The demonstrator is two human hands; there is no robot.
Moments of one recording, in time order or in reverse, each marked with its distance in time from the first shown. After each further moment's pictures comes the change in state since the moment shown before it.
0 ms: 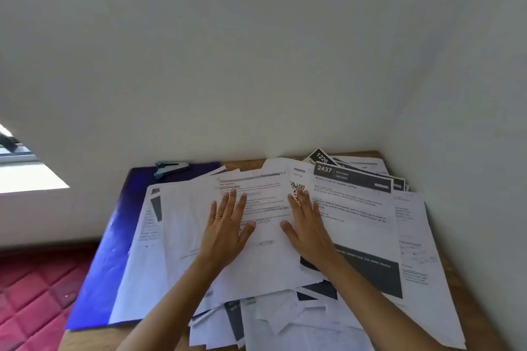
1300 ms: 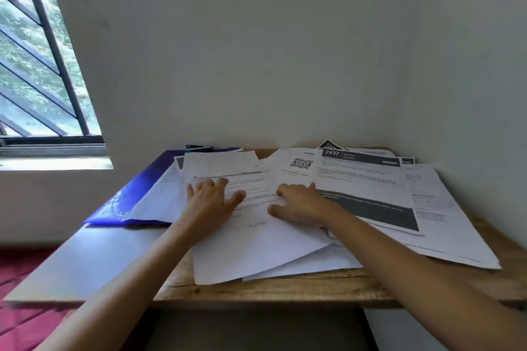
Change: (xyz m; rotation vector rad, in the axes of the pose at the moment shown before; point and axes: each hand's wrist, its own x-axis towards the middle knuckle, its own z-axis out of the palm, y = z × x) left_hand -0.120 0.017 0.020 0.039 0.274 -0.232; right_hand -0.080 -0.042 0.009 -0.133 -0.132 -0.154
